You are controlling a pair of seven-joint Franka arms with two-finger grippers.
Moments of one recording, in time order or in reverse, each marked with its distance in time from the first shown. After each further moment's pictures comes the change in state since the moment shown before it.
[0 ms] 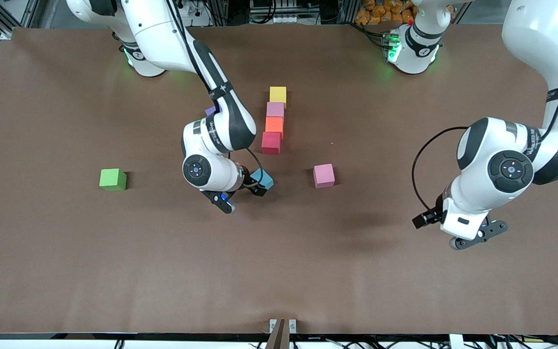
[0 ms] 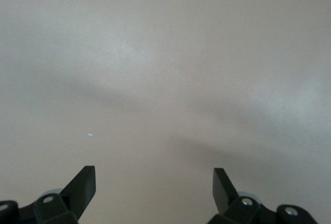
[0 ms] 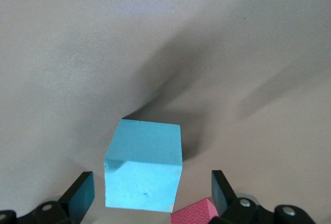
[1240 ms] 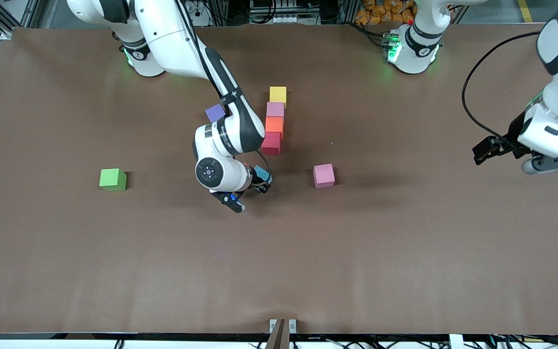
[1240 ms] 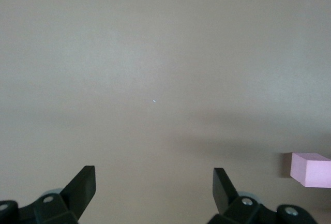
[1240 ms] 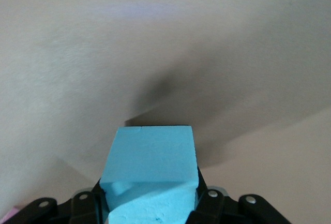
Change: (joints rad) left arm -0.227 -0.525 0.431 -0.288 -0.273 -0.088 0.450; right arm 0.044 0.058 -0.018 0.036 0.018 0.009 -0.128
